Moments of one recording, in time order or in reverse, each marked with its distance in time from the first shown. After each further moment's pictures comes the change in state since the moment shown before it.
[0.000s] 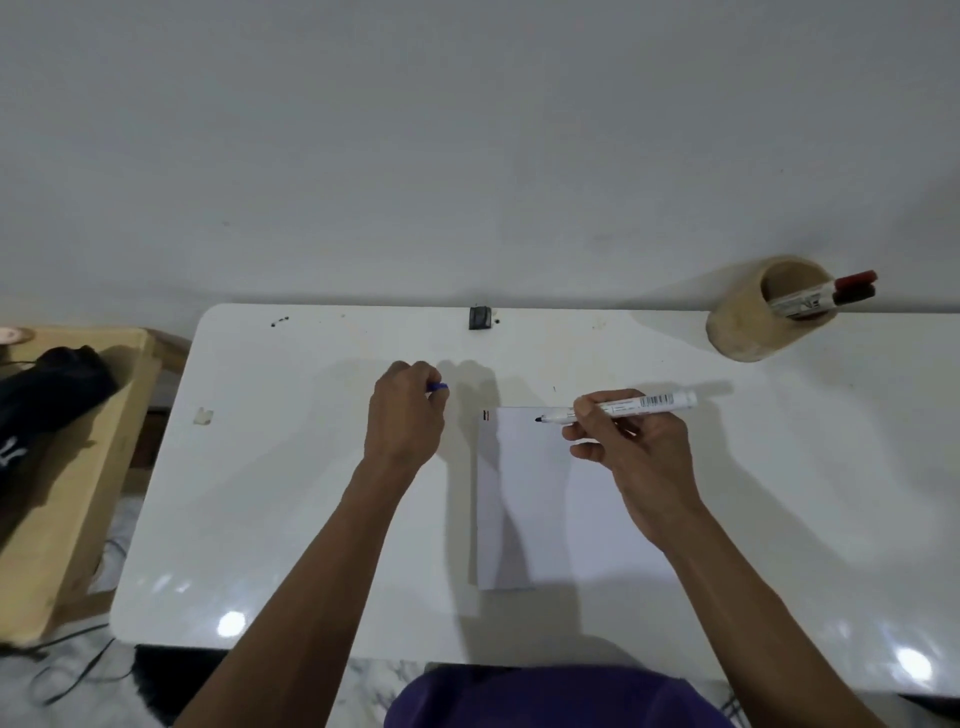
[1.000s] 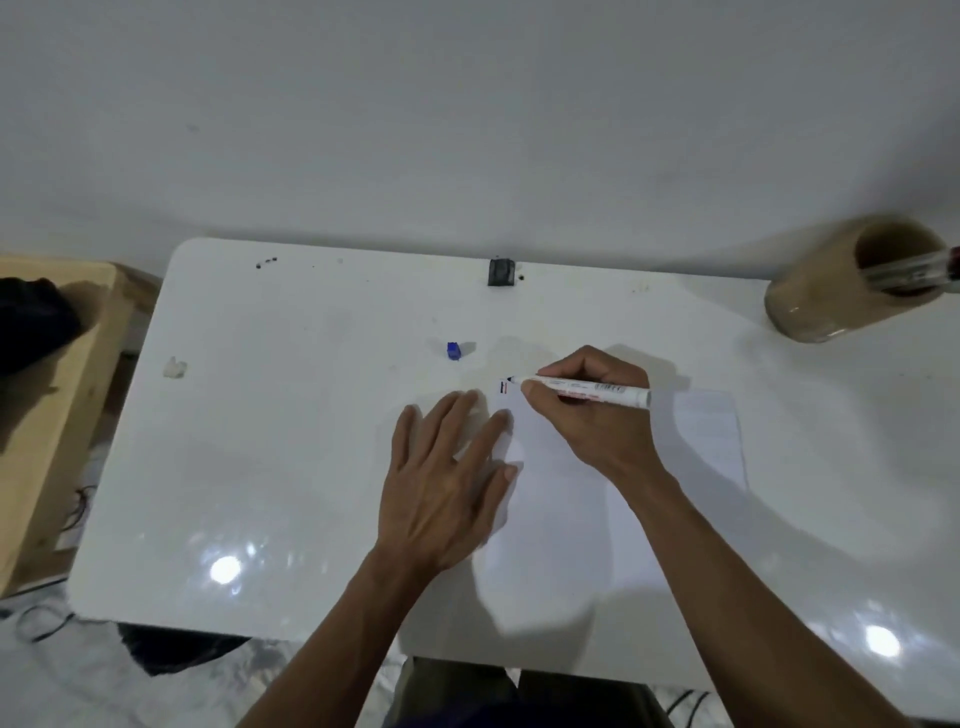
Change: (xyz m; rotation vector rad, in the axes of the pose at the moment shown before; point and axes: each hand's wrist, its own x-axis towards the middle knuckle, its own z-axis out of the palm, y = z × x) left_hand -0.088 -0.037 0.044 0.375 -0.085 0.389; right_hand 0.053 0.055 0.039 -0.410 -0.088 -0.366
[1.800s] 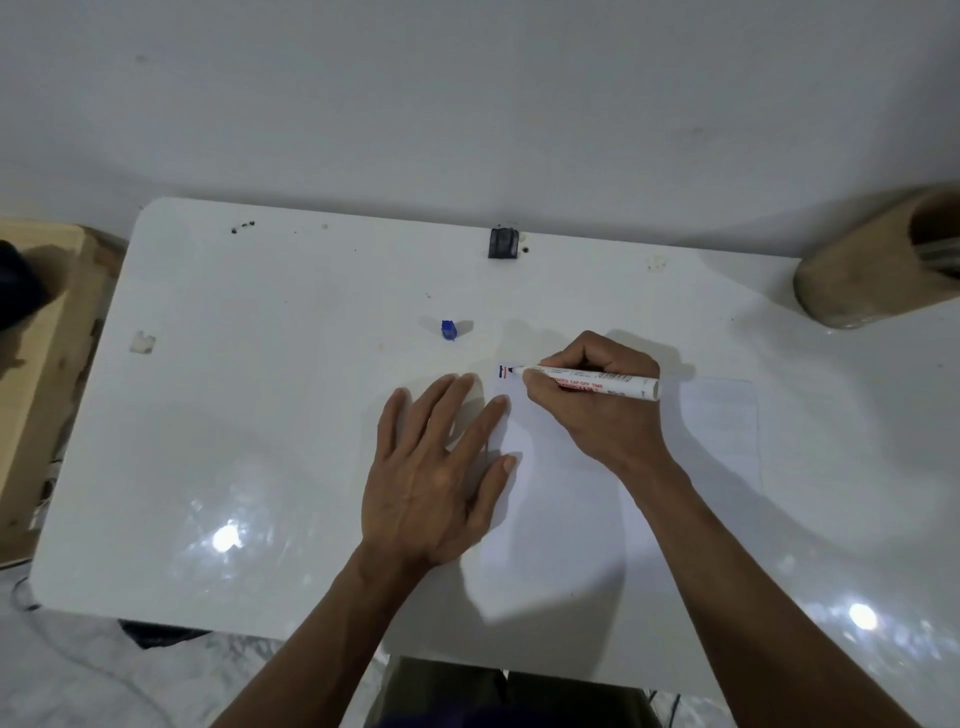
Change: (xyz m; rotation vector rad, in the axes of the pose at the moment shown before) left_hand 0.000 -0.001 0.010 0.021 0.156 0.006; right_hand 0.004 0.015 0.001 -0.077 -0.012 -0.058
